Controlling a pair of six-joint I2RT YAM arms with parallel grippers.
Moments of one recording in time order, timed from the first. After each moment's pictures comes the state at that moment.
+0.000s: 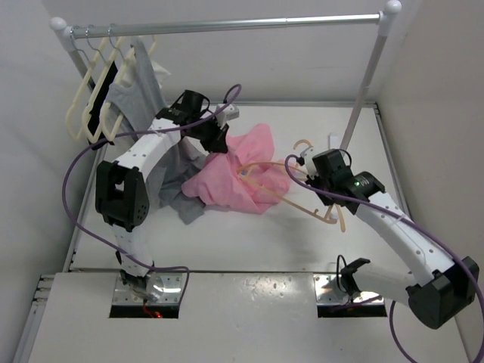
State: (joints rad) left arm -0.31 1.88 1.66 -0.72 0.63 0.47; right arm 0.47 1.11 0.95 -0.84 0.29 -0.23
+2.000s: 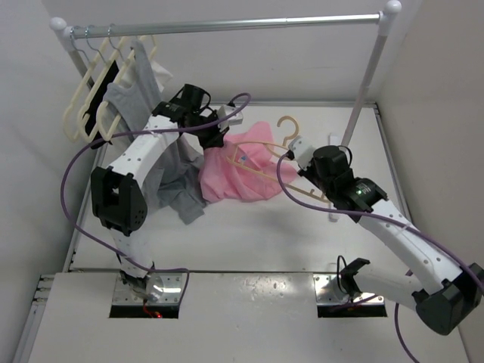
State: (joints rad) left arm -0.34 1.85 1.77 -0.84 0.53 0.76; right arm 0.56 1.03 0.93 -0.52 0.36 -0.49
